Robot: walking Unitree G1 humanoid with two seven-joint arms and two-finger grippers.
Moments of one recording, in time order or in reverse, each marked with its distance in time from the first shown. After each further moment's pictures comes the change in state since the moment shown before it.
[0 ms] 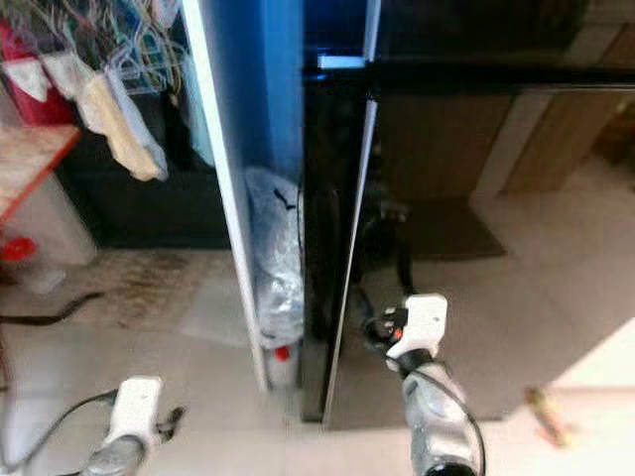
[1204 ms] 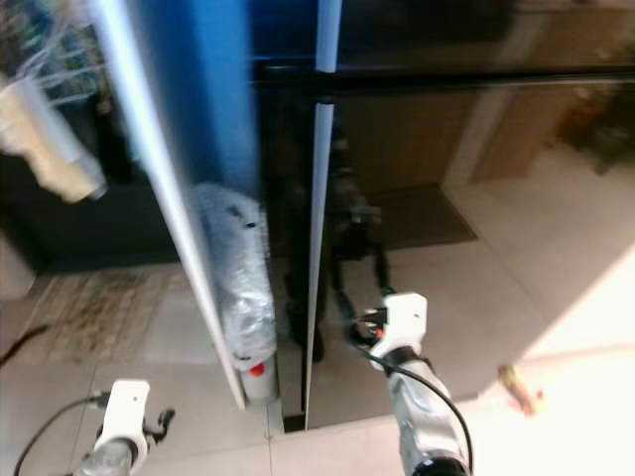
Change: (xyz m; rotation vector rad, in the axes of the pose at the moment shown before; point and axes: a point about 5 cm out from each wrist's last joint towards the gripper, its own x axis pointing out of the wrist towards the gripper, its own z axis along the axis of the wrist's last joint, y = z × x) left arm 0.001 0.002 0.004 0.003 -0.017 0.009; right arm 0.008 0.018 -0.003 -0.010 0.036 0.095
